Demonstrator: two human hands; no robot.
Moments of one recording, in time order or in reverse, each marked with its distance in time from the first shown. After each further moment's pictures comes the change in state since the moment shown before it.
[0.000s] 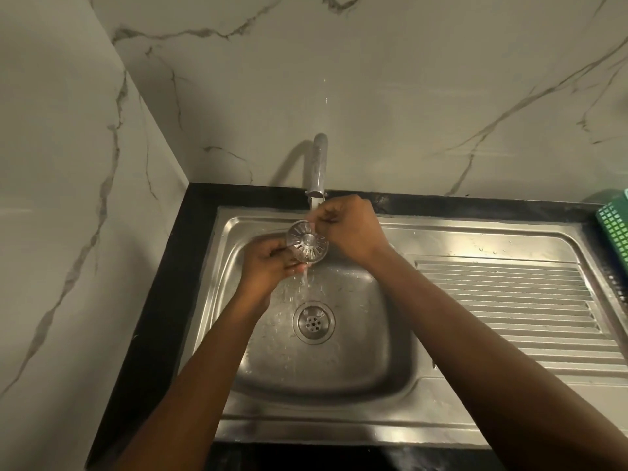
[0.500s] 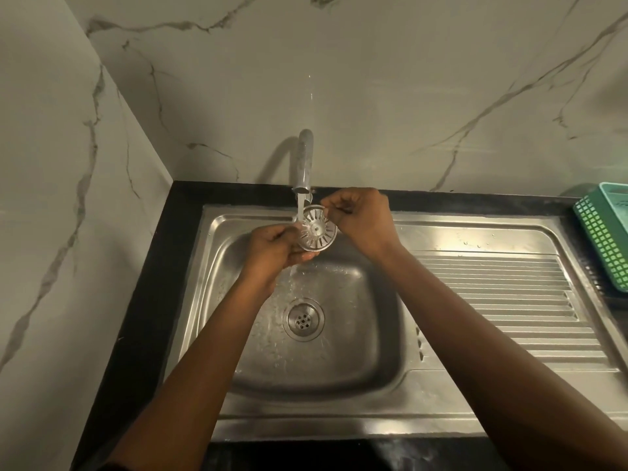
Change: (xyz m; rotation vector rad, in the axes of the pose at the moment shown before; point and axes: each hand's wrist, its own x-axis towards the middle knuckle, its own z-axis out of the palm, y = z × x) left_hand 0.011 0.014 0.033 -0.045 -0.011 -0.063; right_hand -0.008 0.018 -0.027 0.057 0.164 0.063
